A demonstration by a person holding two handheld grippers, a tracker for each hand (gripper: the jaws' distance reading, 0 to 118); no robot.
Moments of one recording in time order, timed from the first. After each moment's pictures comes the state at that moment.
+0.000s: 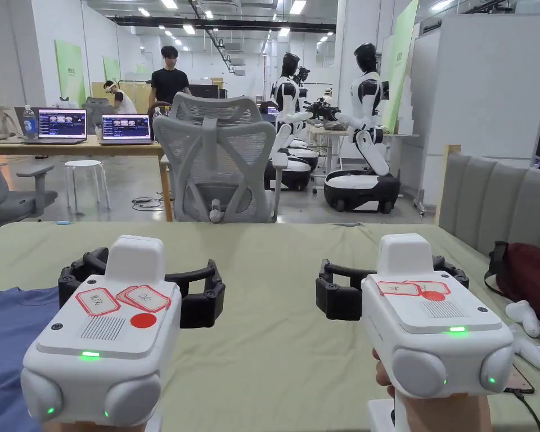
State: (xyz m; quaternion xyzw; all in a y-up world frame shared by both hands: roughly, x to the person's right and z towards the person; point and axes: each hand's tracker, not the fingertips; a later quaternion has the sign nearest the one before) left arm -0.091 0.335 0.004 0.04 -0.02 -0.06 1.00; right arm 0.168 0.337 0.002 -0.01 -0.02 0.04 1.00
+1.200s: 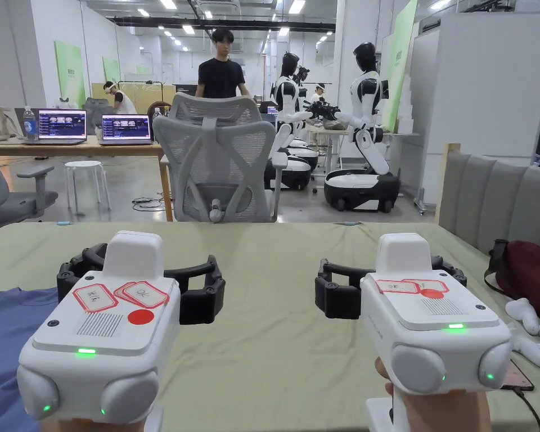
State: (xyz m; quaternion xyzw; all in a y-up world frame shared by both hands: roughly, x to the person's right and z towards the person) left arm -0.092 0.338 0.008 0.04 -0.03 -0.06 1.00; right arm 0.169 0.333 0.000 -0.01 -0.01 0.03 1.00
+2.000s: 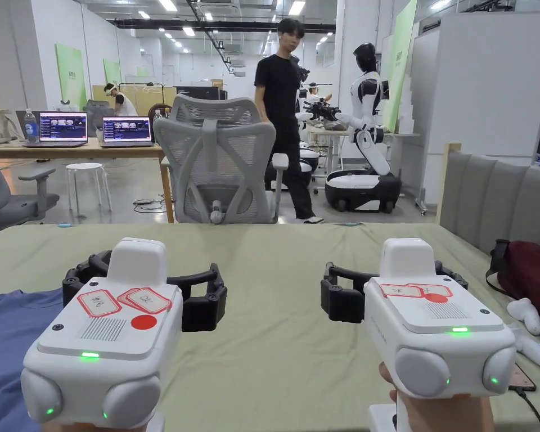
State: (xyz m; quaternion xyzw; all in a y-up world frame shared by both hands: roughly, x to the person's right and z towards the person) left arm -0.090 0.335 0.007 0.03 -0.03 -0.06 1.00; right arm 0.174 0.332 0.005 -0.02 -0.02 0.02 1.00
